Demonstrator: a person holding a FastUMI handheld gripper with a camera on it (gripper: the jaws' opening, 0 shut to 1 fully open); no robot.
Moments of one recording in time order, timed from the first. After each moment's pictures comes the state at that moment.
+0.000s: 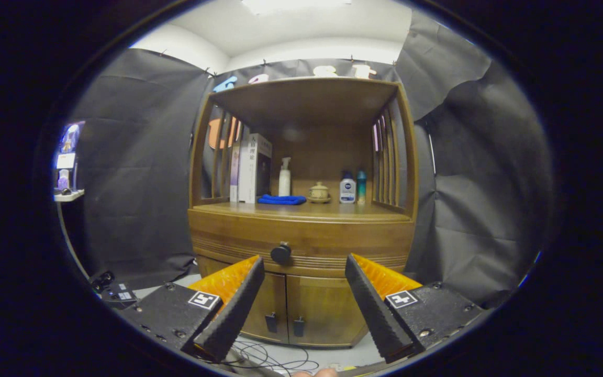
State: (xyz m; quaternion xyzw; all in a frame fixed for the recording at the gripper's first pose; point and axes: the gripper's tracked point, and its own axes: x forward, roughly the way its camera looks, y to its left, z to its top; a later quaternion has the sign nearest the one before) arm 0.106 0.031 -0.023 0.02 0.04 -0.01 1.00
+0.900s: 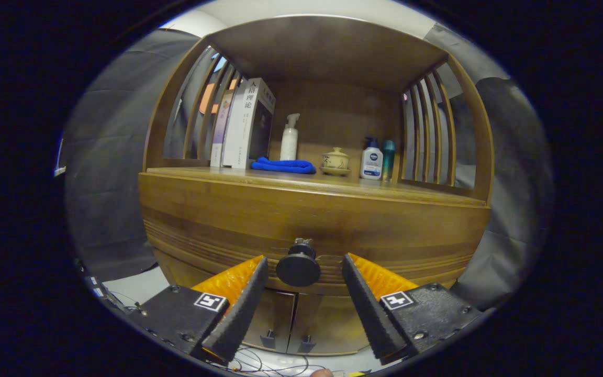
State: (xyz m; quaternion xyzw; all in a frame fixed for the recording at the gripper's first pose) arm 0.258 0.057 -0.089 -0.01 0.10 -0.05 0.99
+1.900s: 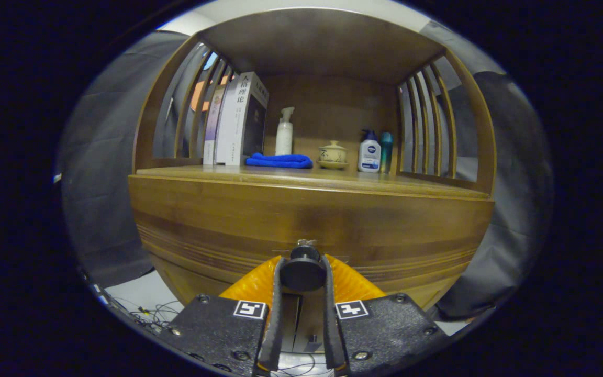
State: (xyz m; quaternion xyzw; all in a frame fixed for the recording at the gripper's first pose) arm 0.265 0.059 -0.092 0.00 0.12 -0.05 0.99
